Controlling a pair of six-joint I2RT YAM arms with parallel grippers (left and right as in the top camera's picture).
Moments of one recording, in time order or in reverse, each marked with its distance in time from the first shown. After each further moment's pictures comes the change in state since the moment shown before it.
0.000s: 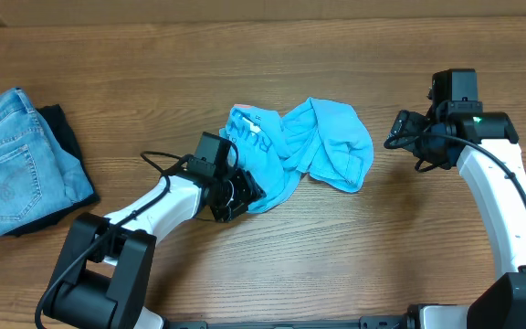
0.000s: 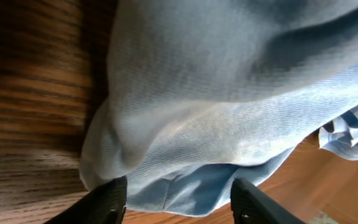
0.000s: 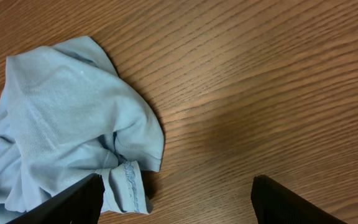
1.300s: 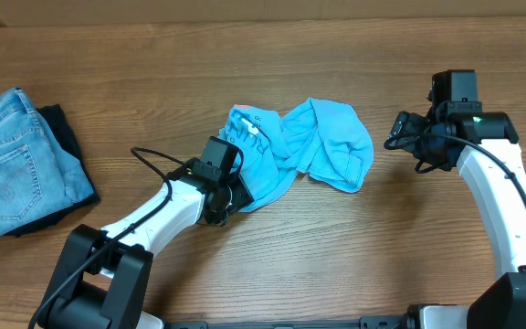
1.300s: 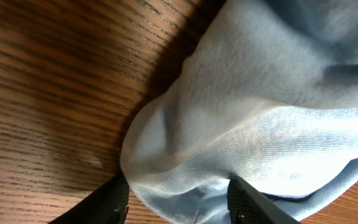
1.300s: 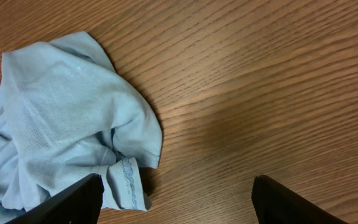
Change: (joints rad) left arm -0.052 -0.055 0.001 -0.098 -0.298 -0.024; right arm 0.000 0.000 0.000 -0.013 0.000 0.000
